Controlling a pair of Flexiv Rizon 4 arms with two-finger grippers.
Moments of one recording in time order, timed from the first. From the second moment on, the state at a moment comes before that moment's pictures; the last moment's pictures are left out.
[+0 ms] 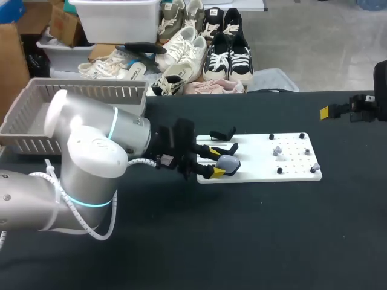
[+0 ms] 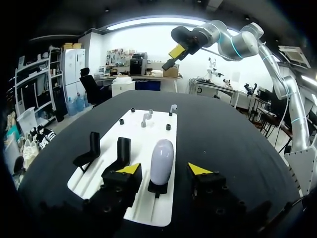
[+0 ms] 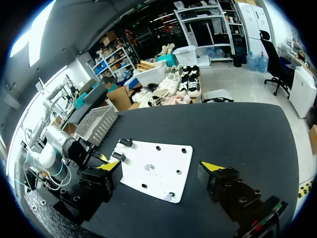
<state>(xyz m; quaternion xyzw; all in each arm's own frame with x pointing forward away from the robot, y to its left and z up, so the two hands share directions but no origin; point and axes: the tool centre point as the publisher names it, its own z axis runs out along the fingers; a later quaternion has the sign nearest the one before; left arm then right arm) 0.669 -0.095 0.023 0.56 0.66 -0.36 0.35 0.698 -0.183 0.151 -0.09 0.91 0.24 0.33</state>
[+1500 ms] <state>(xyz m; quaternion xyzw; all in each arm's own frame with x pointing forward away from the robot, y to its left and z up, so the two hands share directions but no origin) 0.676 -0.089 0.051 0.55 0.65 -0.38 0.36 0.698 -0.183 0.151 -0.09 0.91 0.24 0.33</state>
